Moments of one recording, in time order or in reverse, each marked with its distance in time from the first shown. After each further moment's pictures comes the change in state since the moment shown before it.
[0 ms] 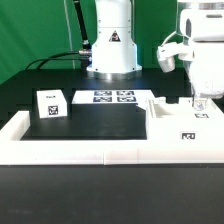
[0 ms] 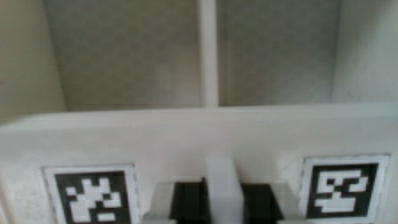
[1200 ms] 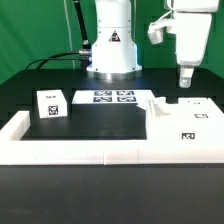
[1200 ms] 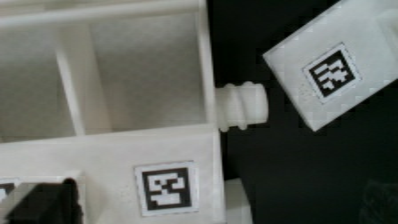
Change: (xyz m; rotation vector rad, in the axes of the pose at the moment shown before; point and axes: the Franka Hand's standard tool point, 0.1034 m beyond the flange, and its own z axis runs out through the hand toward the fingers) arm -0.018 -0.059 -0.032 -0.002 -0.033 0.052
